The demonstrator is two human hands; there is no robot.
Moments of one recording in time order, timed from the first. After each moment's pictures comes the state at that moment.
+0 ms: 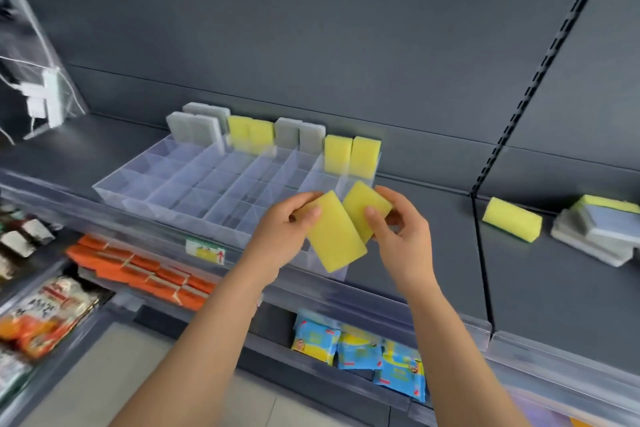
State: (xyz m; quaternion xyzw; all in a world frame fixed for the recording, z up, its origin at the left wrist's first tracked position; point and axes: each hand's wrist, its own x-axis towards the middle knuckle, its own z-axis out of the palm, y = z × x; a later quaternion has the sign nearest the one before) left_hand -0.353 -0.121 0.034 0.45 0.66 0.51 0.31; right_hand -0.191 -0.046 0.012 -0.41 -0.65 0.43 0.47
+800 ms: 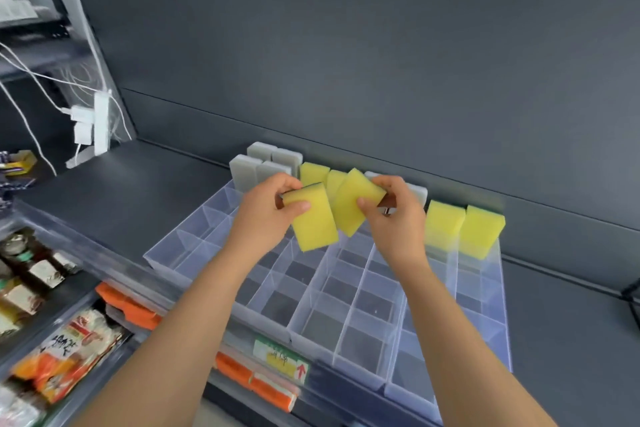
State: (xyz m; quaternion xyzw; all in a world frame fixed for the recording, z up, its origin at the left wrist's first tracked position) left_hand -0.606 -0.049 0.049 0.47 0.73 0.48 0.13; right_hand -0.441 0.054 0.031 -0.38 -0.71 0.36 0.46
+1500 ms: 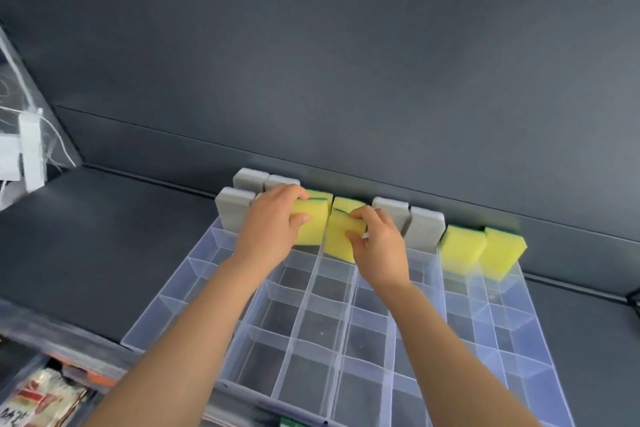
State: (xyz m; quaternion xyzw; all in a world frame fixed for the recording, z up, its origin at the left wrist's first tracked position) left_hand -0.682 0.023 0.035 0.61 0.71 0.35 0.01; right_hand -0.514 0.093 -0.007 -0.47 -0.80 0.19 0.32
